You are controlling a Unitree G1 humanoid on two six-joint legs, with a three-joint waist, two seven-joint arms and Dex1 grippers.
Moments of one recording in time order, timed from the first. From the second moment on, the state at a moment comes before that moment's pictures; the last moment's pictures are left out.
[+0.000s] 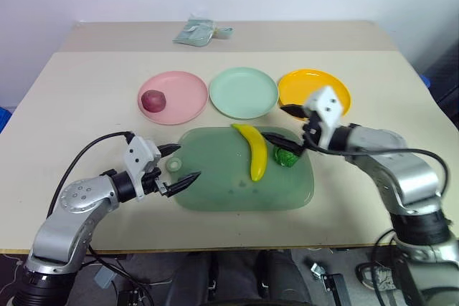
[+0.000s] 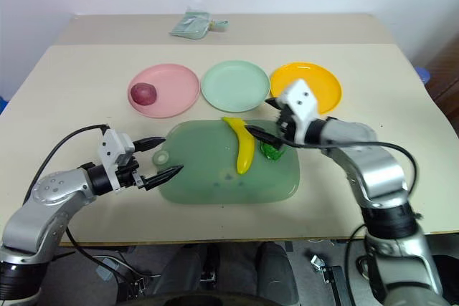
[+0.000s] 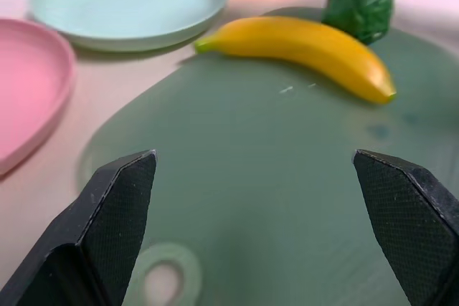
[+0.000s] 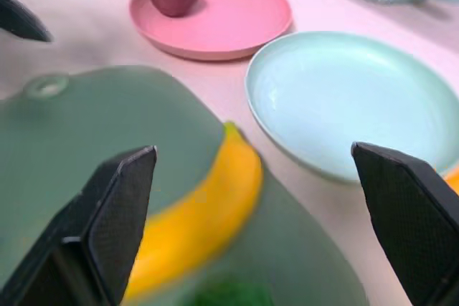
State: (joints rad) left arm 0.00 0.65 0.11 -0.43 -0.45 0.42 -0.80; right arm -0.52 -0.56 0.10 -0.31 0.36 0.81 0.61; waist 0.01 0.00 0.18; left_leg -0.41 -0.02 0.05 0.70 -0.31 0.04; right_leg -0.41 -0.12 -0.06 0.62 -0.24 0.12
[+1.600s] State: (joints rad) left arm 0.03 0.64 0.09 -0.49 -0.47 0.43 -0.75; right arm -0.72 -0.33 0.24 -0.29 0.25 1.34 0.33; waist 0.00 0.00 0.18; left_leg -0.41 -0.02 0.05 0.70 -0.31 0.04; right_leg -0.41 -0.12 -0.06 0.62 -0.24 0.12
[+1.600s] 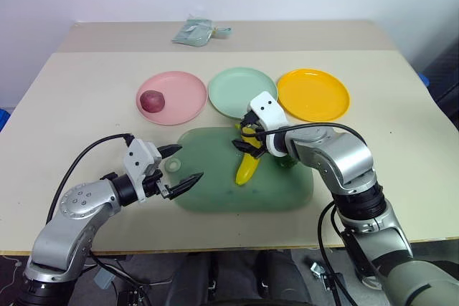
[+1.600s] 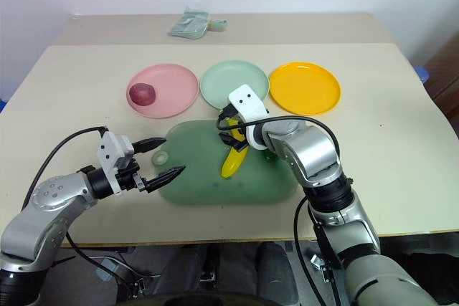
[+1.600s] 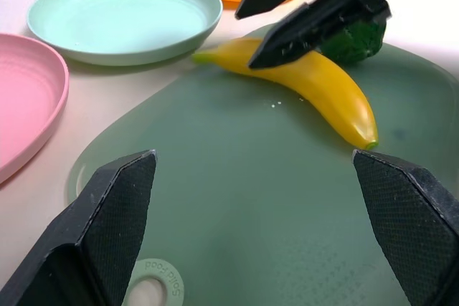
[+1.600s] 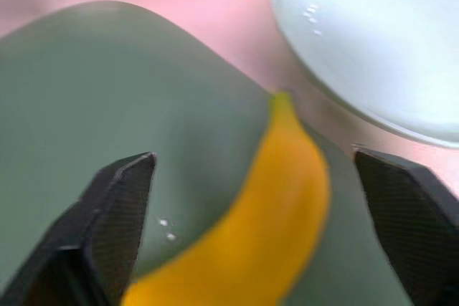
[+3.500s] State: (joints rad) left arm -0.05 0.58 0.01 -0.49 -0.48 0.45 -0.74; right arm -1.13 -0.37 -0.17 0.85 0.10 0.59 0.12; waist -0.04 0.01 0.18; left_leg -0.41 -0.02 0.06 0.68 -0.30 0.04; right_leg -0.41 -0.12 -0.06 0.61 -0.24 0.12
